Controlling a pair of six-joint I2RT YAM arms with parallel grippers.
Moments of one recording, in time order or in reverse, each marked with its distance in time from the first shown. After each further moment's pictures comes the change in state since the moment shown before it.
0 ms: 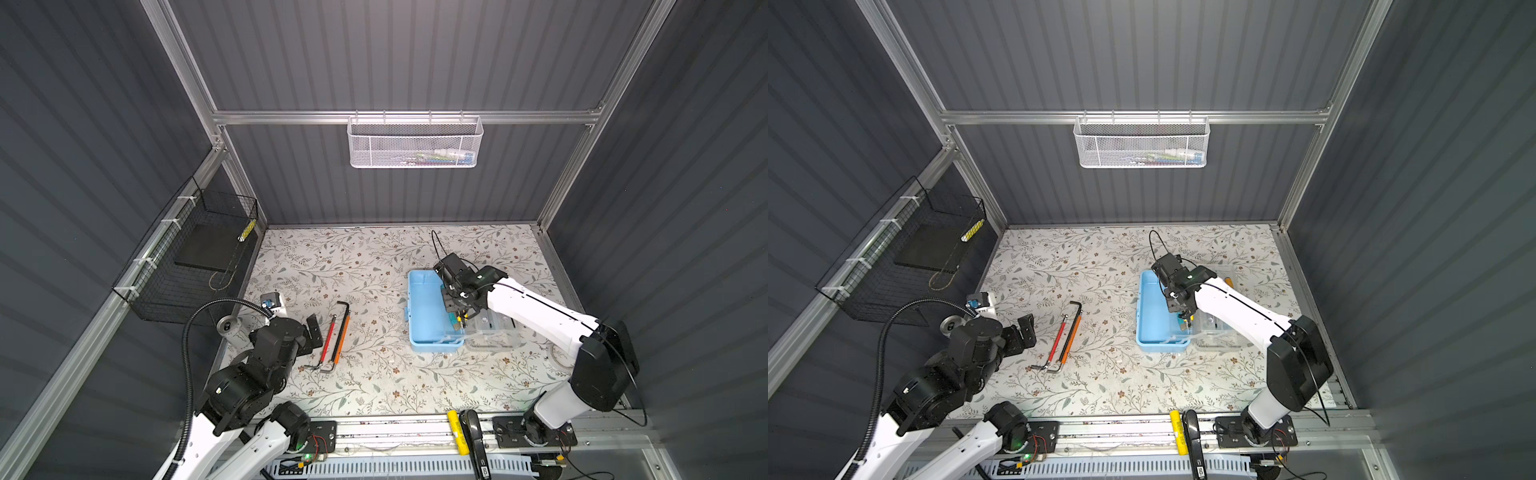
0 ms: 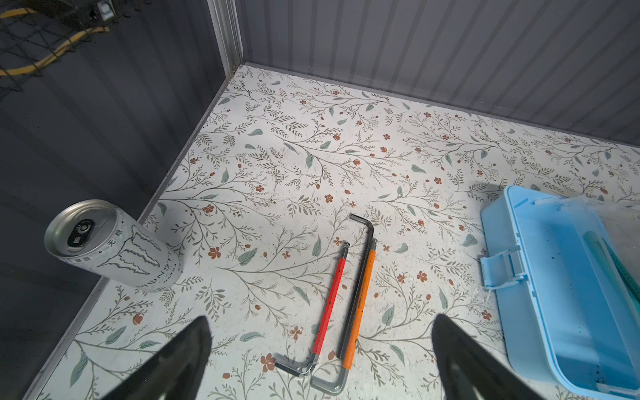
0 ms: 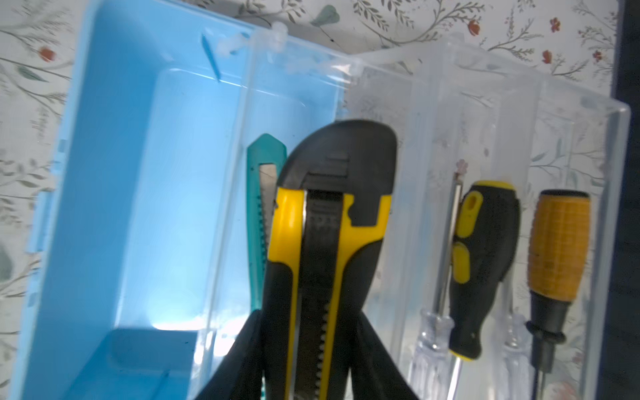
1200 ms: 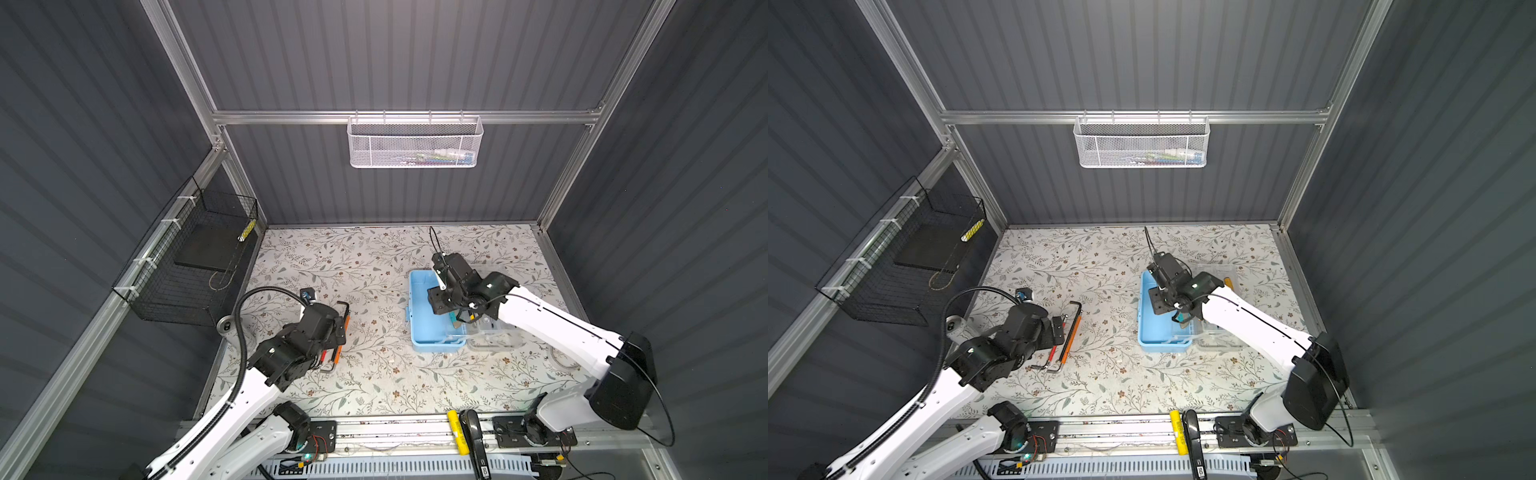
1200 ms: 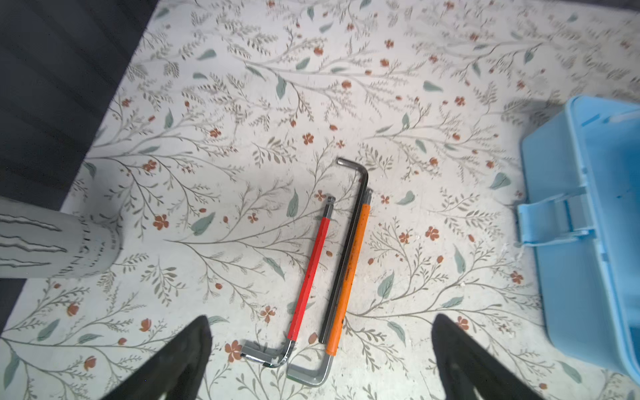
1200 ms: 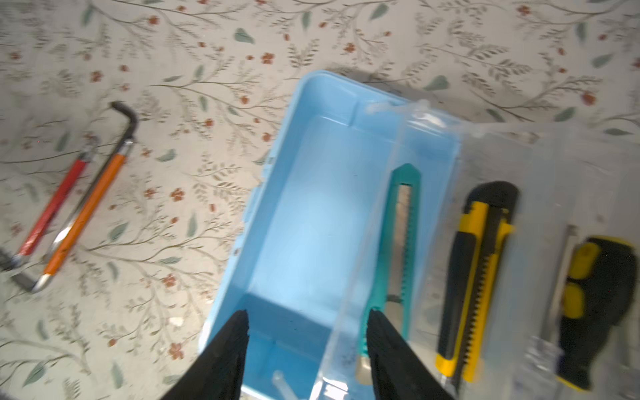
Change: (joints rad) left arm 0.000 0.283 -0.155 0.173 0.114 -0.051; right arm 0.120 -0.169 -0.044 0.163 -0.257 -0.016
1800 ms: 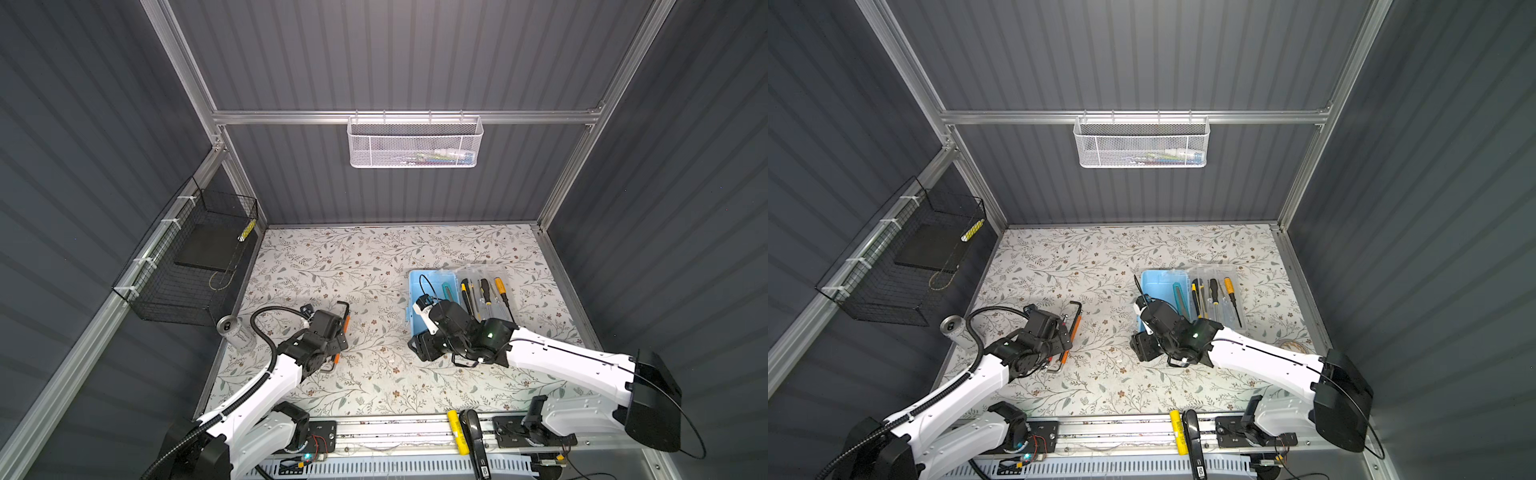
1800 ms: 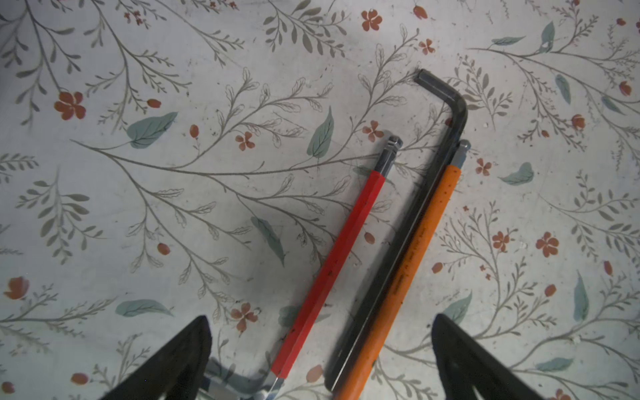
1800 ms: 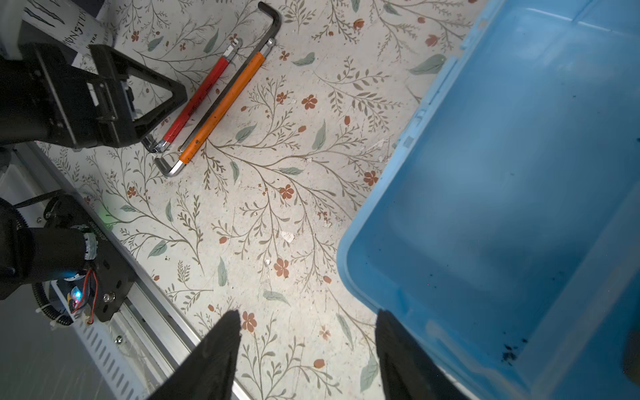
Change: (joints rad) left arm 0.178 0.169 -0.262 0.315 0.150 -0.138; right arm 0.204 -0.177 -0.370 0.290 -0.150 0.112
